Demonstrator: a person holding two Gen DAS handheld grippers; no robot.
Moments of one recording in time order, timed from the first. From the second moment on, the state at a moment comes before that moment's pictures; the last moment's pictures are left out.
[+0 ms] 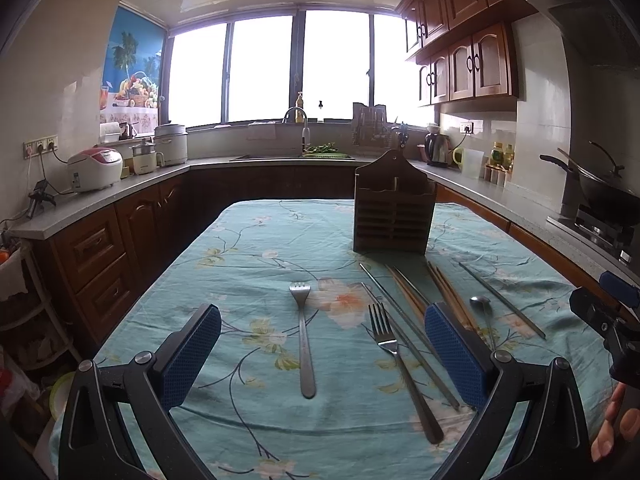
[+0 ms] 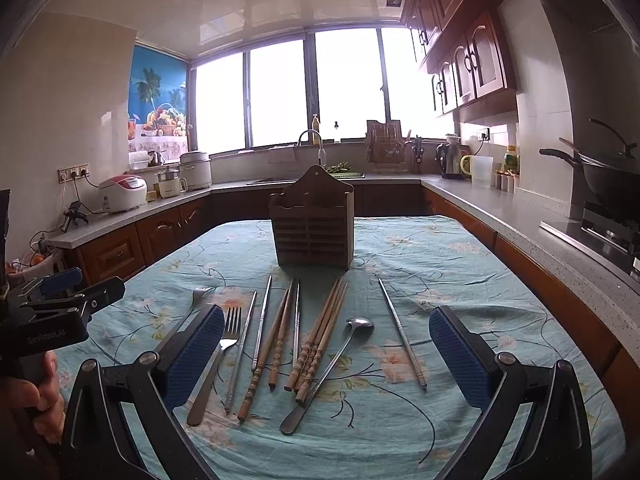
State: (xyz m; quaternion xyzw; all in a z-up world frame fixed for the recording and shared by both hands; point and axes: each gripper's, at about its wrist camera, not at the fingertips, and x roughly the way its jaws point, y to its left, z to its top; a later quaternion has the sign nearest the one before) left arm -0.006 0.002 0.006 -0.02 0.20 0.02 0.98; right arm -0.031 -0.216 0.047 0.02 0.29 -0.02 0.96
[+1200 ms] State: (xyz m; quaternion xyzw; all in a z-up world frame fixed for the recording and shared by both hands) left arm -0.008 0.001 0.007 -0.02 0.20 0.02 0.98; right arm -0.016 -0.212 0.019 0.03 0.28 -0.01 0.96
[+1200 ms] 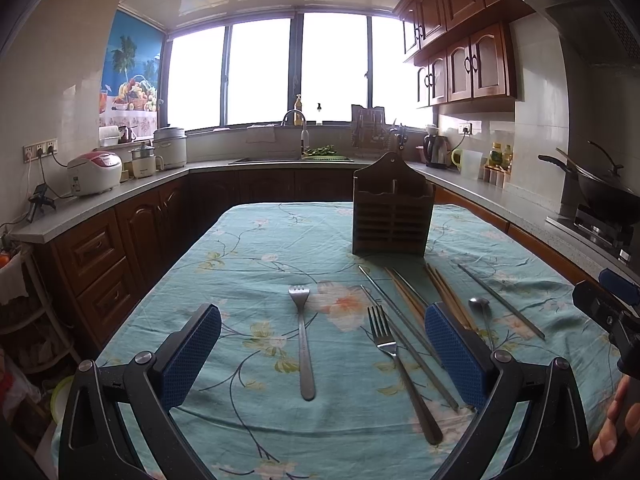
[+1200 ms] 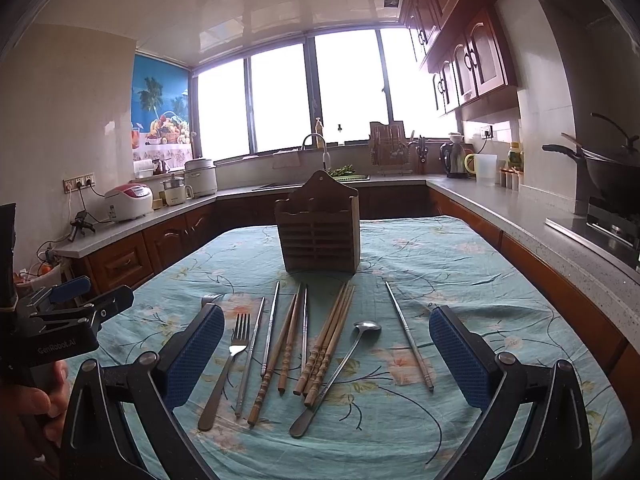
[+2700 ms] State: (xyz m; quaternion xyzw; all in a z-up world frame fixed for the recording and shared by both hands) left arm 0.122 0.012 0.030 -0.06 0.33 -0.05 0.94; right arm 0.076 -0.273 -0.006 0.13 0.38 -0.01 0.91
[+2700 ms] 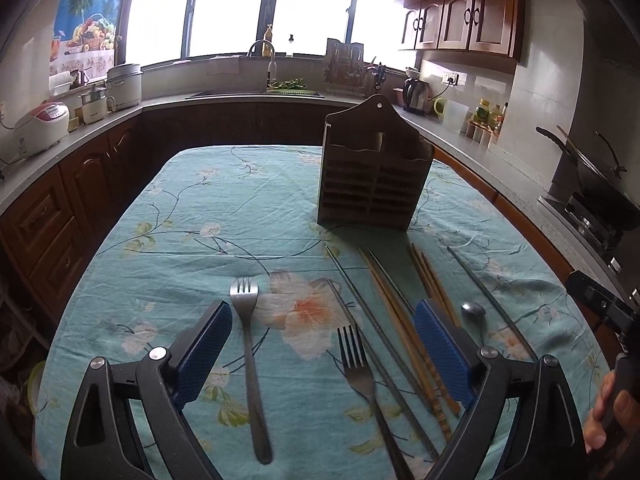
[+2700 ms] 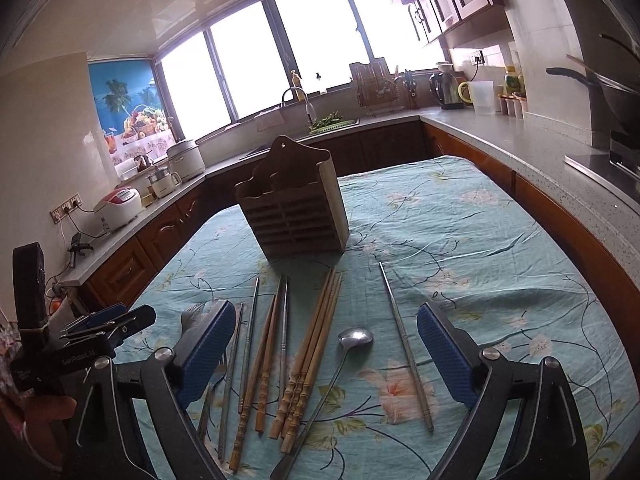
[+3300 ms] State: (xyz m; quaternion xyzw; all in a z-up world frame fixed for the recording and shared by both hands) left arm 0.254 0.013 0.014 -0.07 0.44 -0.07 0.89; right arm 0.164 -0.306 -0.059 0.13 0.49 -0.03 0.86
